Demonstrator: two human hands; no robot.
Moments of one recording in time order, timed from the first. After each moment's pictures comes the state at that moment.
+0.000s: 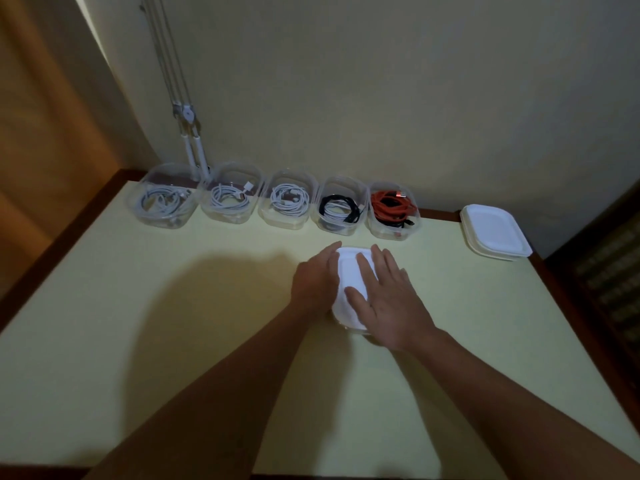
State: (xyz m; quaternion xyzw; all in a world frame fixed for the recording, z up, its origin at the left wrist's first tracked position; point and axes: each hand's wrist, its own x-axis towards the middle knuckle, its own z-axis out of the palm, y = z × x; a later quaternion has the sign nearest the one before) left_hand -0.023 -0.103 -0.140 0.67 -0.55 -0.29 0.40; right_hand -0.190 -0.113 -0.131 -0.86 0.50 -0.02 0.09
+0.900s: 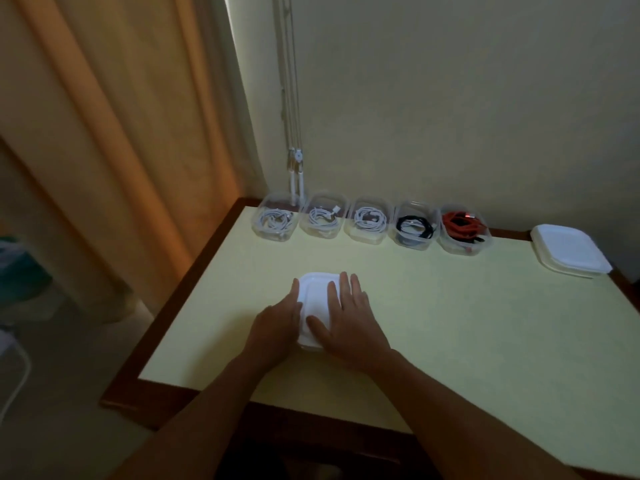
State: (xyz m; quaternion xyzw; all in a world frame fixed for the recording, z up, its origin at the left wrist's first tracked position) left_hand 0.148 0.077 -0.140 0.74 -0.60 -0.10 0.28; right_hand -0.013 0.005 -0.137 -0.90 0.41 -0.07 0.14
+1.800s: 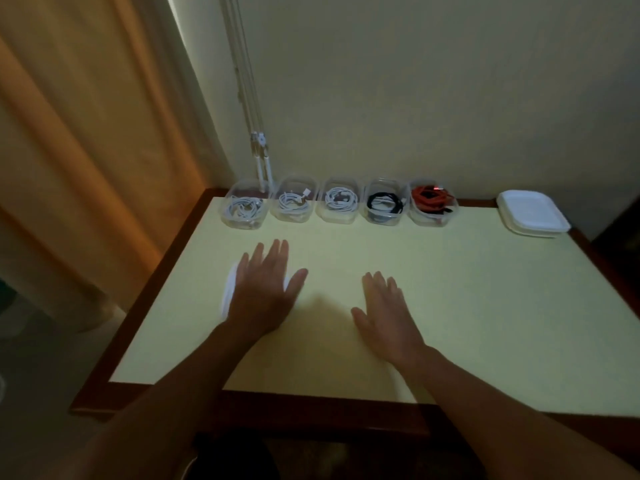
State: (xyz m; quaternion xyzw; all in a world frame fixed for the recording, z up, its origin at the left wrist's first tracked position) left_hand 0.133 0.052 -0.109 0.74 -0.66 0.03 0.12; right_hand -0.113 -0.006 -0.159 -0.83 0.51 -0.10 0.18
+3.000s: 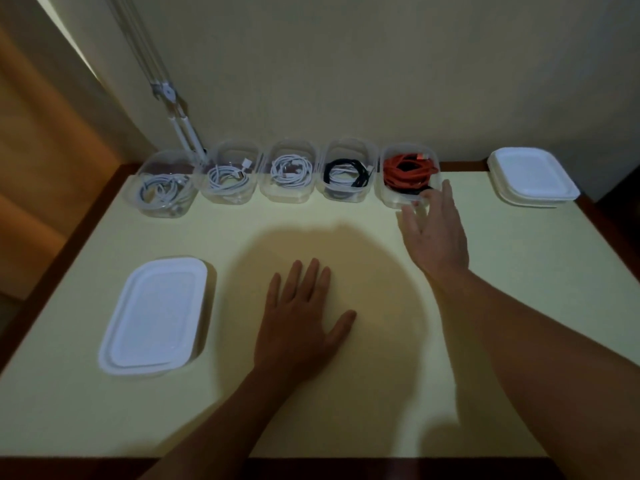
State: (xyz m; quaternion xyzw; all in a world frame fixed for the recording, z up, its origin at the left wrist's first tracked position) left_hand -0.007 -0.006 -0.175 0.71 -0.70 -0.04 0.08; right_hand -0.211 -0.189 -0.162 -0.70 0.64 -0.29 0.11
